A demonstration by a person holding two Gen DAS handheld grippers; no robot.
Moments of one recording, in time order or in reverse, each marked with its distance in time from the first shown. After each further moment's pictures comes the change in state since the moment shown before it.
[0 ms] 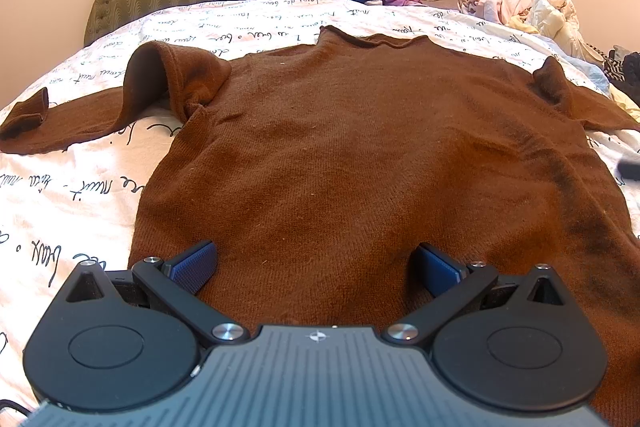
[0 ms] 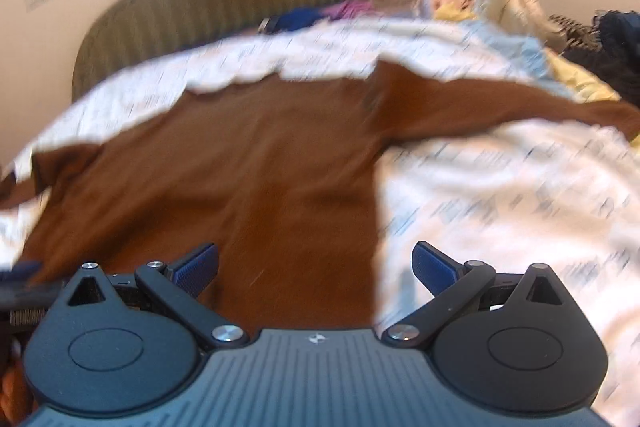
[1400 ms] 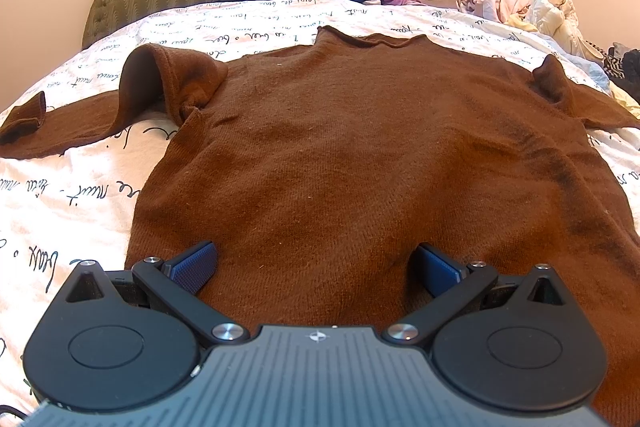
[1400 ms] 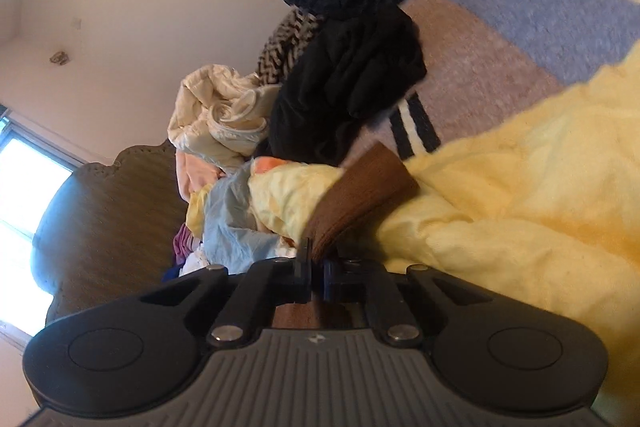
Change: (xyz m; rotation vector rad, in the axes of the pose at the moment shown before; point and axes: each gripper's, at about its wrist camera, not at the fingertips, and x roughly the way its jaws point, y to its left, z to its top) left arm 0.003 -0.003 0.001 0.010 -0.002 0.001; right arm 0.071 -0.378 0.060 1.005 -0.343 -0.023
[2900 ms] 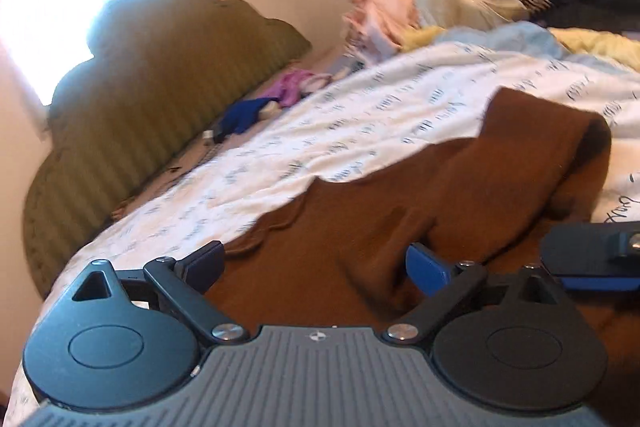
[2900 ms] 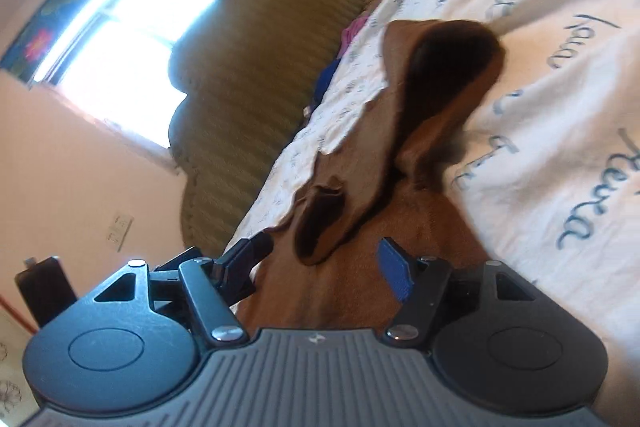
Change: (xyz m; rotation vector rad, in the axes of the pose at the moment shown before) left arm 0.092 -0.161 0.121 0.587 -0.260 -0.010; right arm -0.027 0.118 -0.307 -0.170 0.401 0.421
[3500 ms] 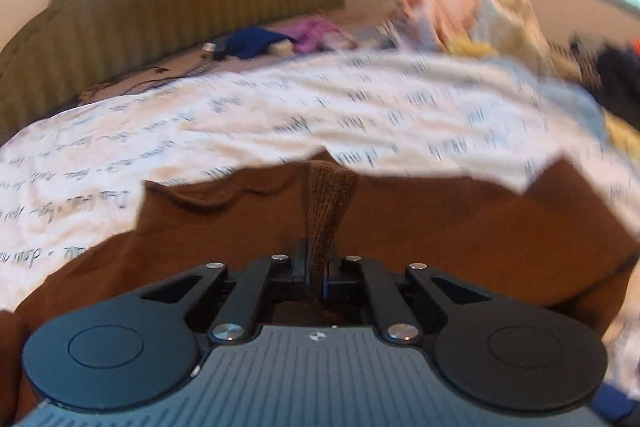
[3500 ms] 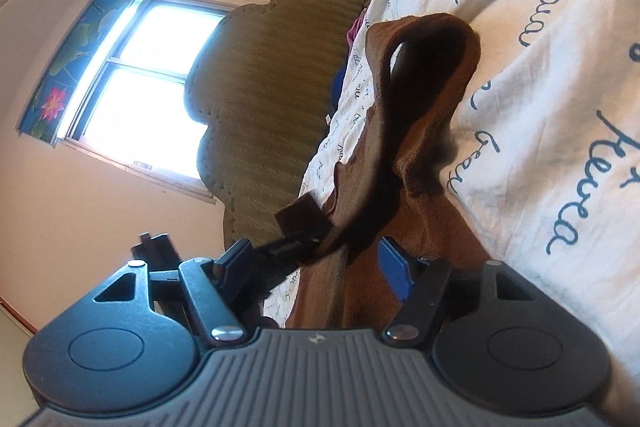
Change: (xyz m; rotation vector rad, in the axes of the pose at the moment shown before) left arm 0.056 0.072 -0.005 -0.461 0.114 -0.098; right arm -0.004 -0.025 0.009 0.156 -0.012 0.116
